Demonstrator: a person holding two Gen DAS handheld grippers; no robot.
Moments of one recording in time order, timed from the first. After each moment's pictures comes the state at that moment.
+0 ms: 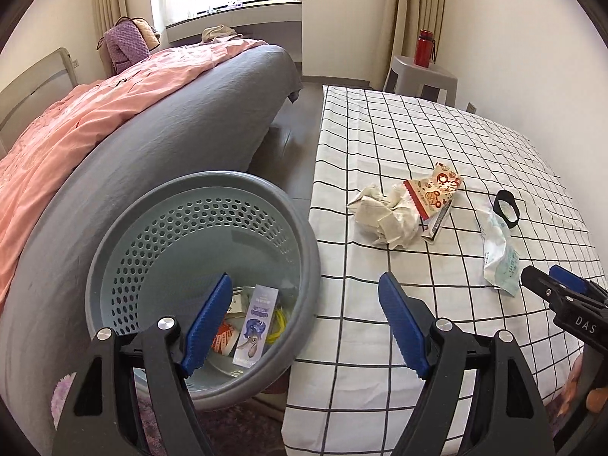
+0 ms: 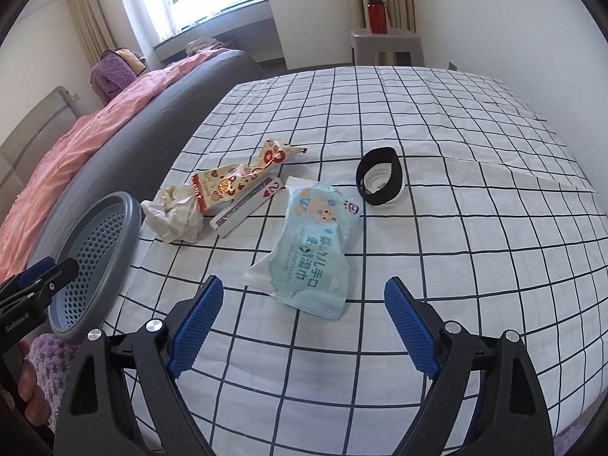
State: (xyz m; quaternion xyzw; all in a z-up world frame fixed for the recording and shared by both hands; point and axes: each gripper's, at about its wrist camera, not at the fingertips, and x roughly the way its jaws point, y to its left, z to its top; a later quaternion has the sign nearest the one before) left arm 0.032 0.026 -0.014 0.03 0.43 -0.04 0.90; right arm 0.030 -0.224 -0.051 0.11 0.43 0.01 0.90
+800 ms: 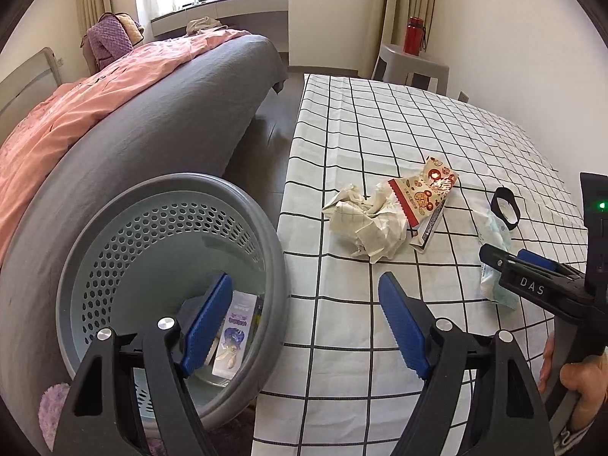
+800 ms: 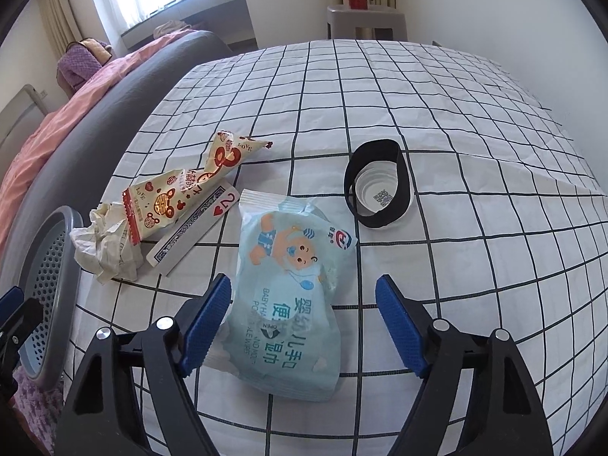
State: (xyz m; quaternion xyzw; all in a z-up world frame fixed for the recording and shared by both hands) left arm 0.064 0.003 -0.031 0.03 0.45 -0.06 0.89; right arm 0.093 -0.225 -0.087 0.10 0.47 -0.04 0.87
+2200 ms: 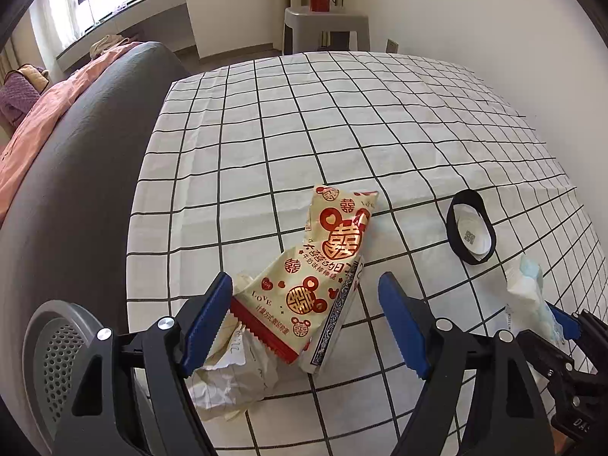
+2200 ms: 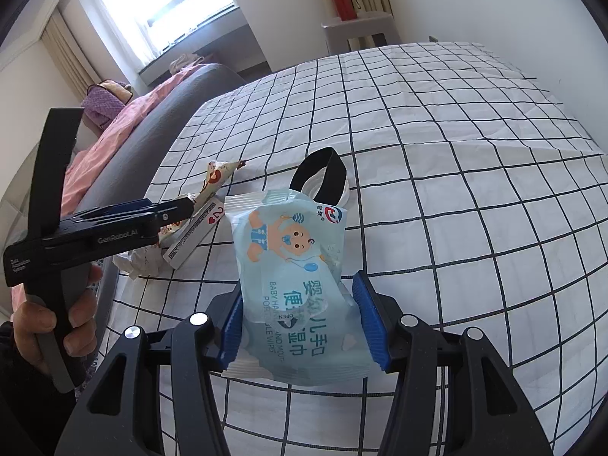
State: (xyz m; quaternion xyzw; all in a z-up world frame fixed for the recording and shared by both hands) left arm 0.167 -0.131 -0.057 0.12 0.49 -0.19 0.84; right arm 0.042 -0.290 -0.071 0.18 0.43 0.01 0.88
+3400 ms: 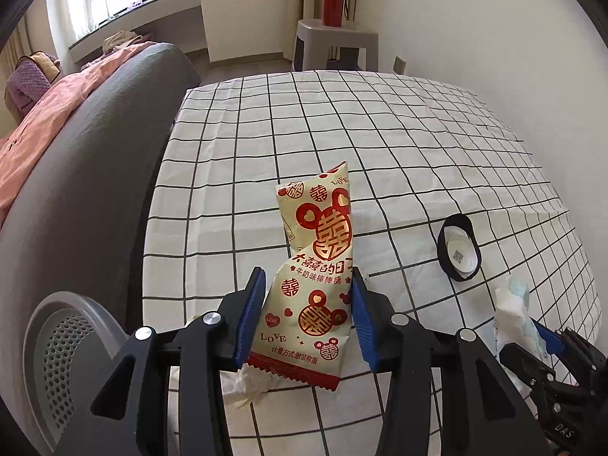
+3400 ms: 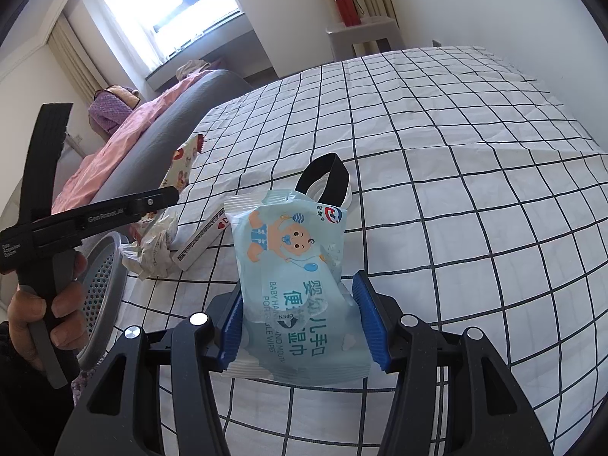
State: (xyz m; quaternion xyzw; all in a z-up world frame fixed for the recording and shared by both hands) left arm 0.157 -0.113 -0.029 0.08 0.47 -0.18 0.86; right arm 0.035 -0.294 -0.066 0.19 0.42 0.03 0.89
